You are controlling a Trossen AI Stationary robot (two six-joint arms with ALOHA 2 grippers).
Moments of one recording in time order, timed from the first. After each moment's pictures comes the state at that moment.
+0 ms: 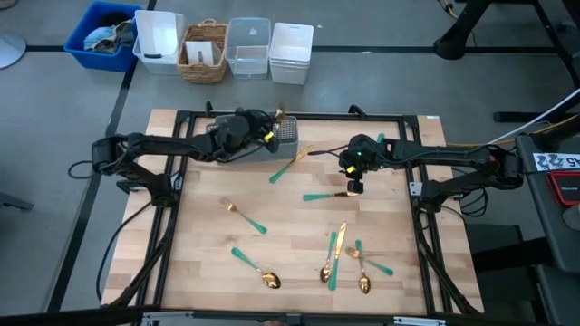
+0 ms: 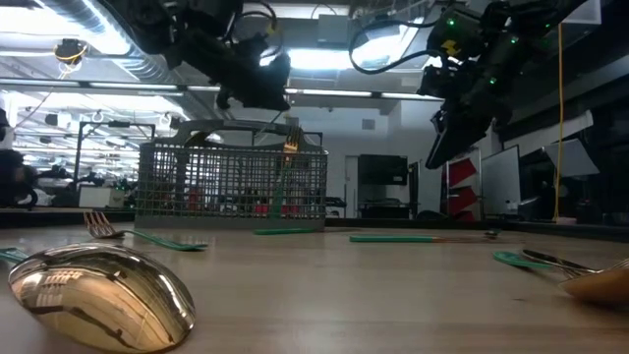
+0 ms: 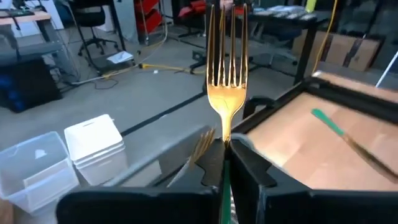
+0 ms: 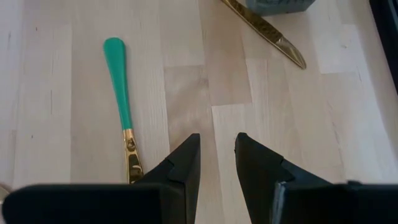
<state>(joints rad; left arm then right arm) 0.34 1.42 0.80 0.35 -0.49 -0.09 -0.30 1.25 0.79 -0.47 -0.02 -0.23</state>
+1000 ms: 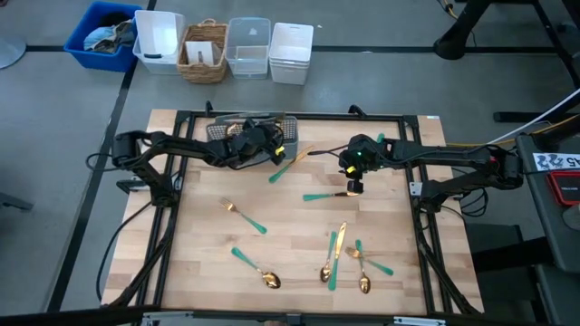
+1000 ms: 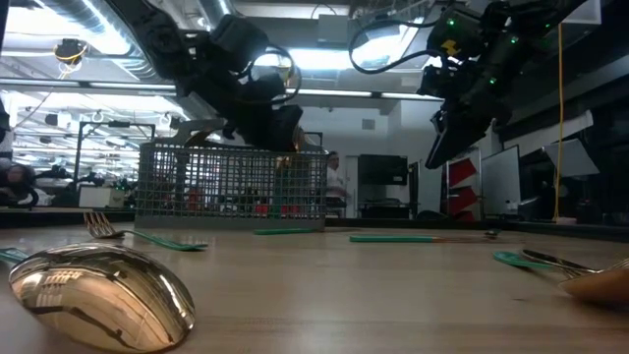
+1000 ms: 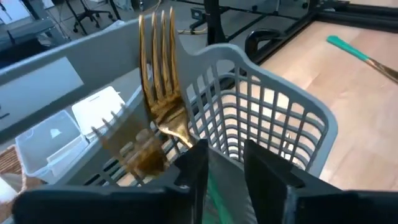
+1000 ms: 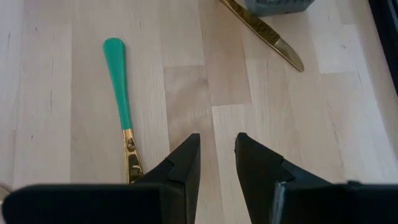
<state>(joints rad) 0.31 1.59 0.80 0.33 -0.52 -0.07 -0.29 1.25 0.79 -0.47 -0.02 -0.23</state>
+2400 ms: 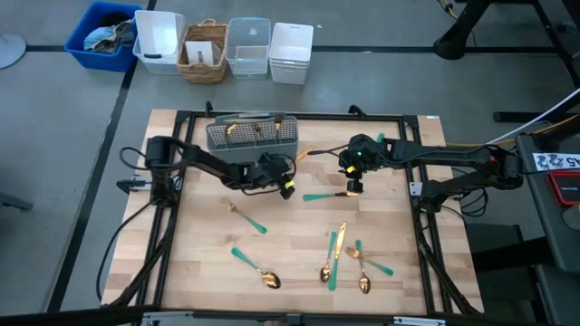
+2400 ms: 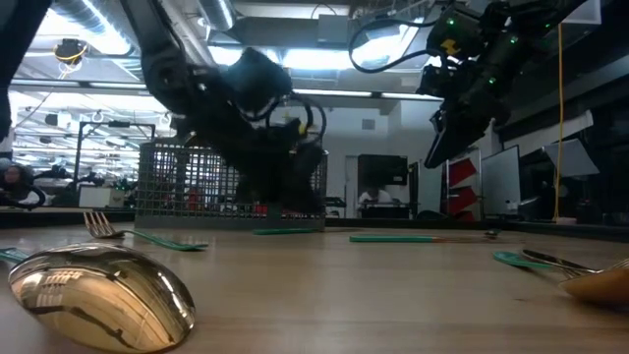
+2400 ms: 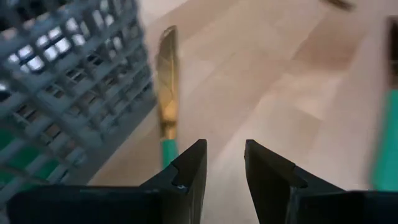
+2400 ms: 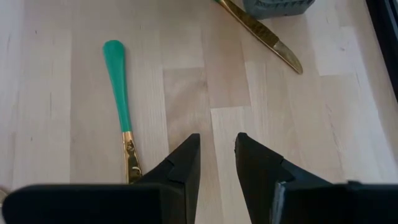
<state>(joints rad) 0.12 1.89 0.80 0.45 -0.40 -0.35 -0.29 1.25 0.79 -0.46 -0.02 -0.23</state>
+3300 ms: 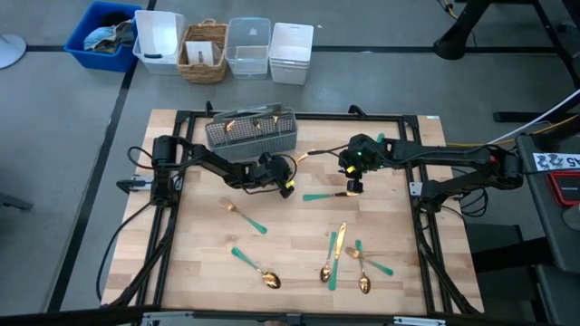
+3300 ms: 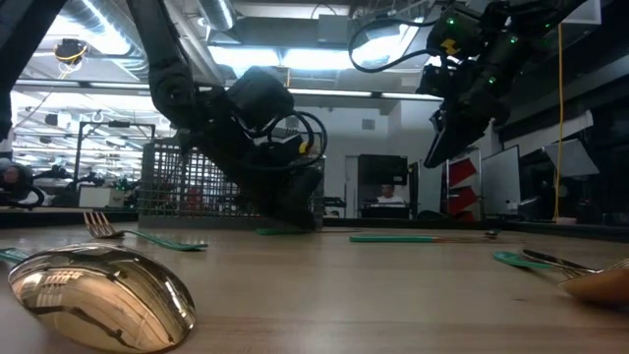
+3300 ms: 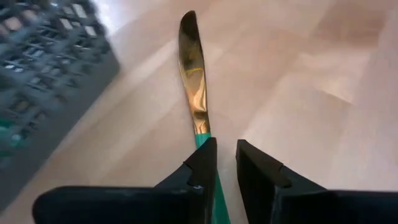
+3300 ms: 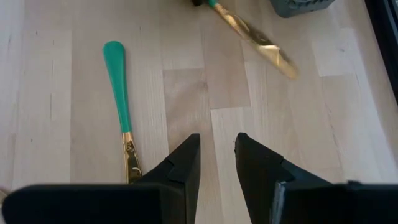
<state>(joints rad) 0.13 1.95 0.81 0.43 -0.38 -0.31 -0.29 1.25 0.79 -0.46 -0.02 -0.23</state>
